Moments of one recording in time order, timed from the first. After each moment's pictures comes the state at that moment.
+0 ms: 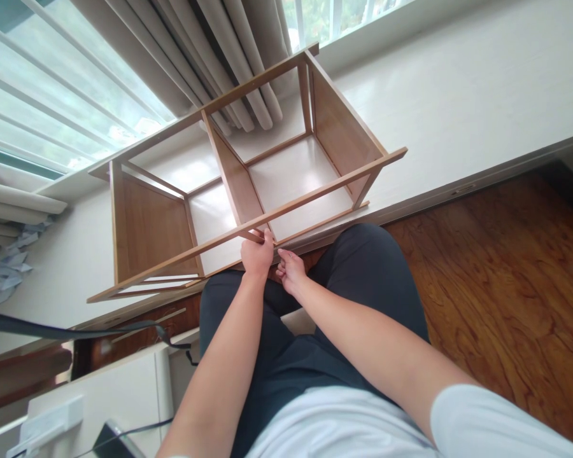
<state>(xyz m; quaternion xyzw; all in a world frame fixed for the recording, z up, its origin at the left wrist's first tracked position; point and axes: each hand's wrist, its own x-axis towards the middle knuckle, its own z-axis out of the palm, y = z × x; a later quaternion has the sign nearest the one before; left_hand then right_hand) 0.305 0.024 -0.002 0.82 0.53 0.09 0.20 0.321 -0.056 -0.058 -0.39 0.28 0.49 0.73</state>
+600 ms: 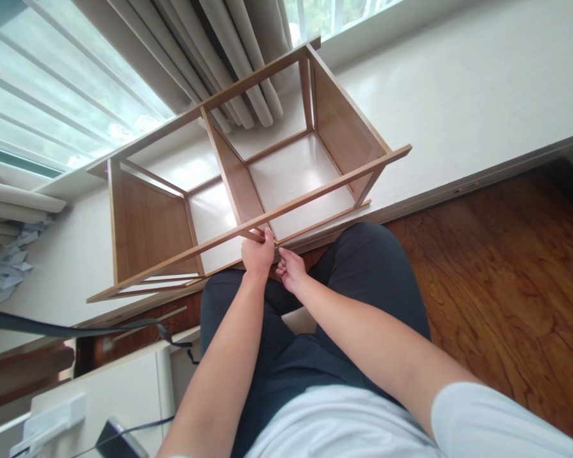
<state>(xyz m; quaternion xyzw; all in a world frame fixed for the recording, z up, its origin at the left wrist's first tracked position) 0.304 0.024 -0.004 0.82 0.52 0.11 0.21 0.321 -0.053 -0.065 -0.36 0.30 0.49 0.73</state>
